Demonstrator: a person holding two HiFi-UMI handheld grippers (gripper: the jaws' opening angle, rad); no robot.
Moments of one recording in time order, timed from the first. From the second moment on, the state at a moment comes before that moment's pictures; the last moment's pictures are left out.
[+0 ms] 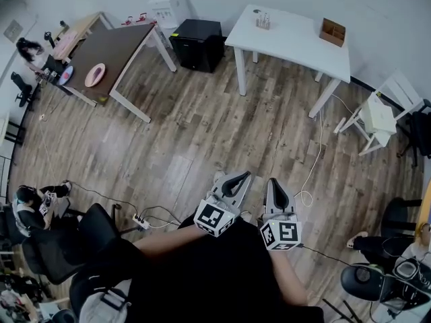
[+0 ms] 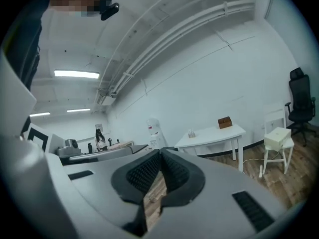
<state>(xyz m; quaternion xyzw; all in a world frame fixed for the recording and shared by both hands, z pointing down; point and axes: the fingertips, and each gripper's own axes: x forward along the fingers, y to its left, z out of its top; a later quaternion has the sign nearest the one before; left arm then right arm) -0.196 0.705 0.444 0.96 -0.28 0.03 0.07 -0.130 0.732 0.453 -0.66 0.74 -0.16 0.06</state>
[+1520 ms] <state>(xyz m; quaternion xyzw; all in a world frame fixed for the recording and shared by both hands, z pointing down) -0.171 0.282 0.438 0.95 -0.30 0.00 0.13 -0.099 0.298 0.433 -0.66 0.74 -0.11 -0.02</state>
